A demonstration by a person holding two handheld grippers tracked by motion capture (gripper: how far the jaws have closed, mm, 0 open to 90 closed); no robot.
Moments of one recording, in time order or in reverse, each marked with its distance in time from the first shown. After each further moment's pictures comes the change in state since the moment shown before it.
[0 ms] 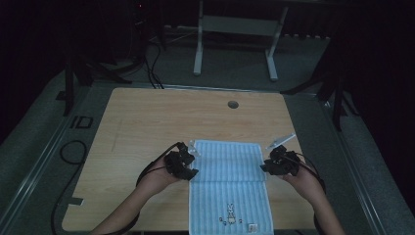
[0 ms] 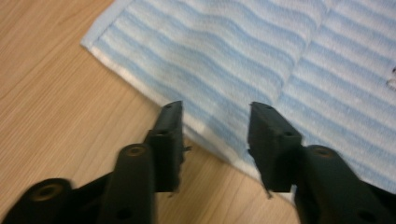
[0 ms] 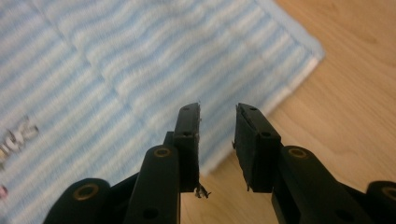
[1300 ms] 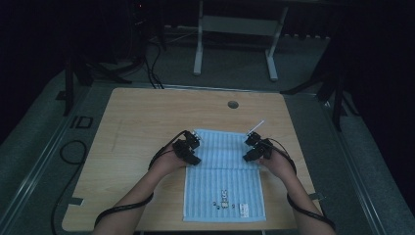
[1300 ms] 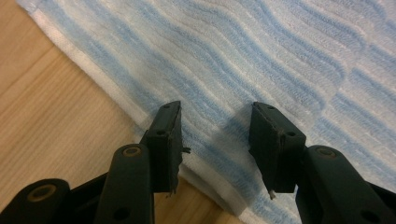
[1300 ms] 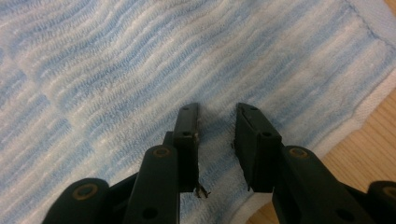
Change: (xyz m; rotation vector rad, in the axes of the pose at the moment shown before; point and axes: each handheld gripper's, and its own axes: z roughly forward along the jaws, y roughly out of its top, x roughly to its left) left arm 0.053 0.021 0.064 0.121 -0.033 -0.061; right arm -0.025 0.056 0.089 0.159 0.030 0.033
